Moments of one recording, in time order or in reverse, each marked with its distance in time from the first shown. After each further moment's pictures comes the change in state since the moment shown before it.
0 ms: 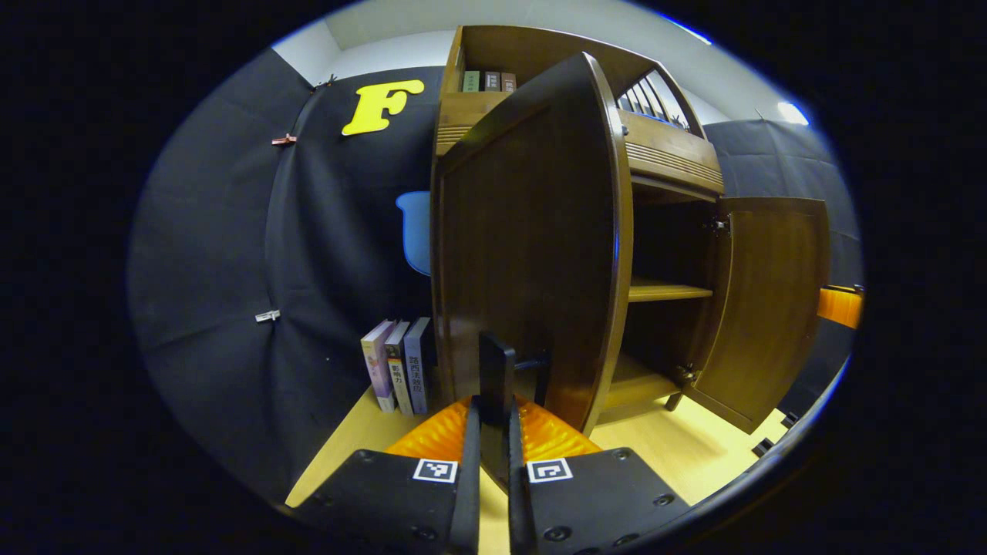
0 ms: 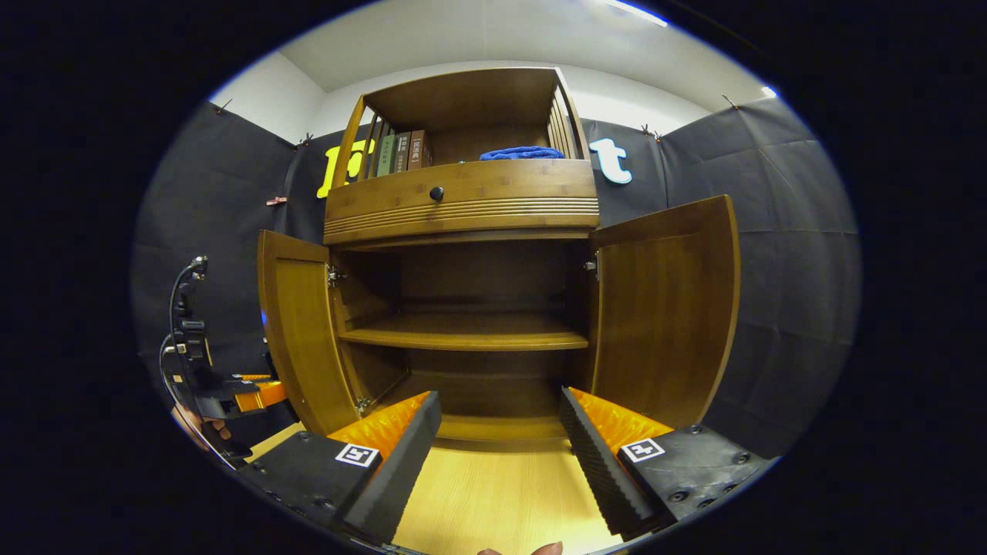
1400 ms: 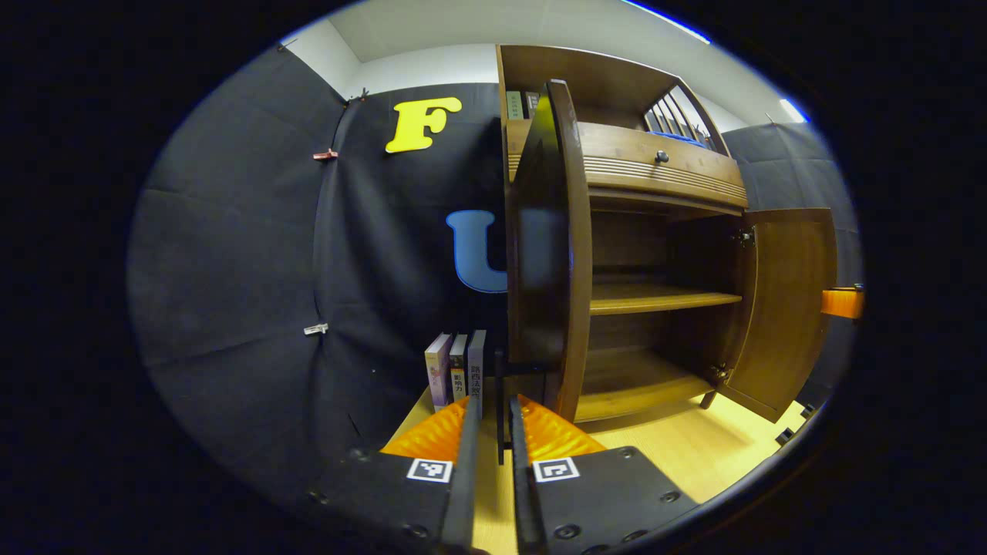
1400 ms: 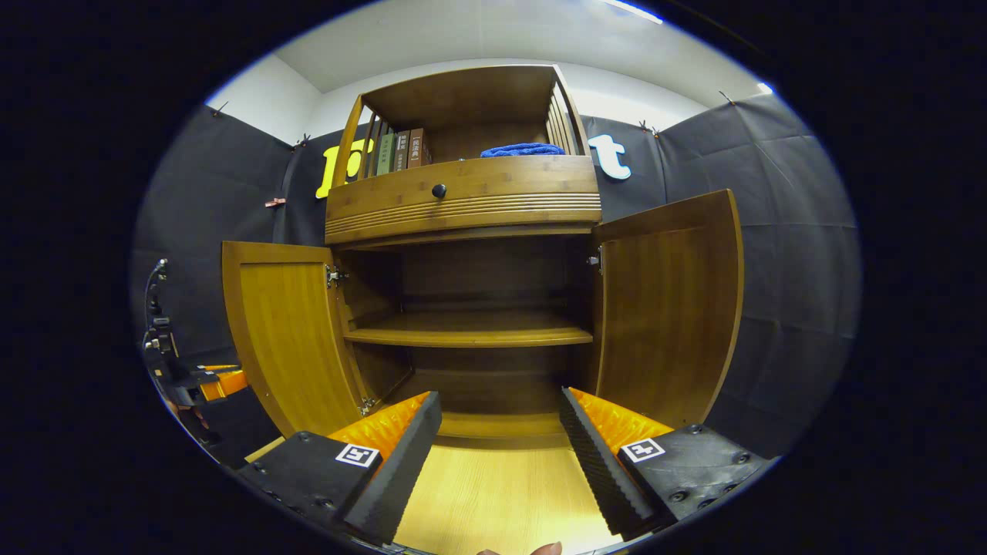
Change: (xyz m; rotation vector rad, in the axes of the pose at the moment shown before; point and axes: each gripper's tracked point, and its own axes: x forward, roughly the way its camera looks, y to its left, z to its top) left arm -0.061 0.074 0.010 0.012 -0.070 0.105; right arm 0.000 -0.004 0.001 -0.008 0.021 -0.004
